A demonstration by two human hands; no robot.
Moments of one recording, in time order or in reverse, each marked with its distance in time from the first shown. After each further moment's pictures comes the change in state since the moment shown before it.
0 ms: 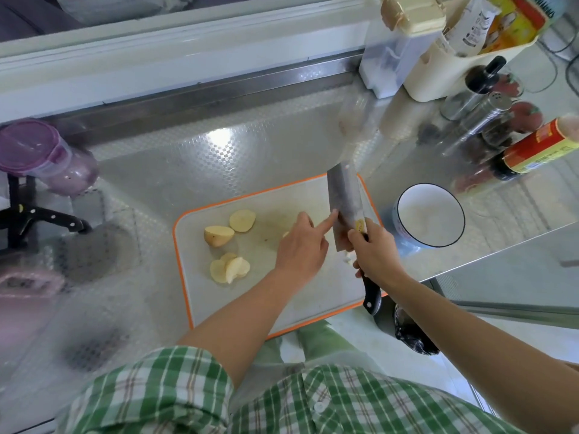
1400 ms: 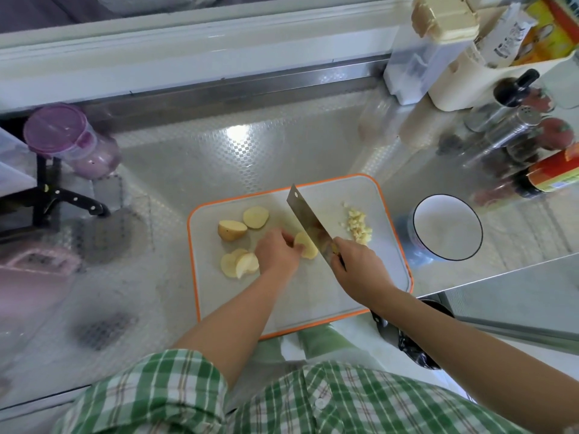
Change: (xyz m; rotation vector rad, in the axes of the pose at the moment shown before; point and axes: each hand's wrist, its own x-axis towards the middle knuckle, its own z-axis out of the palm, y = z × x) left_hand -0.007 -0.046 0.007 -0.412 0.146 -0.699; right_hand -0.009 -0.001 0.027 -0.580 -0.191 -0.486
